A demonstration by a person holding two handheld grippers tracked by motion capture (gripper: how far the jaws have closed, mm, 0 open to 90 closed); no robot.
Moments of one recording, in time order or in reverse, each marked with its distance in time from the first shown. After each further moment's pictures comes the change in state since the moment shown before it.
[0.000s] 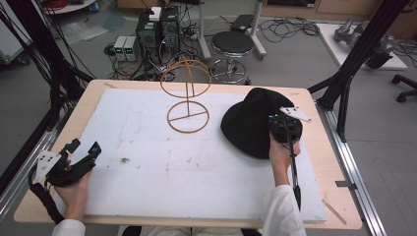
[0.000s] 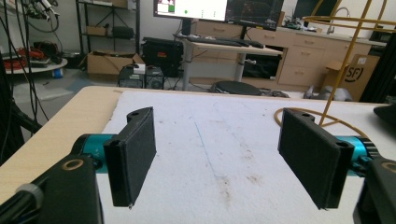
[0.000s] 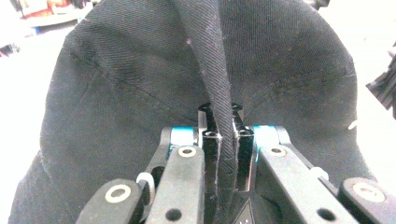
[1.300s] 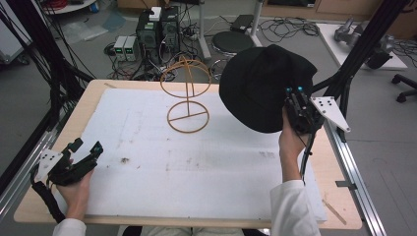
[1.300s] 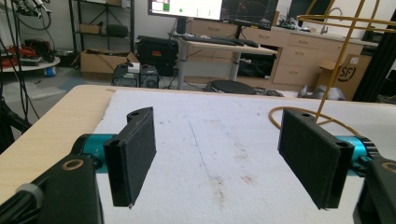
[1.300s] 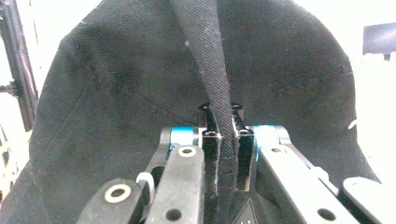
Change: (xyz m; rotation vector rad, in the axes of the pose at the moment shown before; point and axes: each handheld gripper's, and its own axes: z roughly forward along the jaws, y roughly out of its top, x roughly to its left) left arm -0.001 -0.002 0.005 0.004 -0.023 -0.015; right arm 0.003 0.070 -0.076 -0.535 0.155 0.066
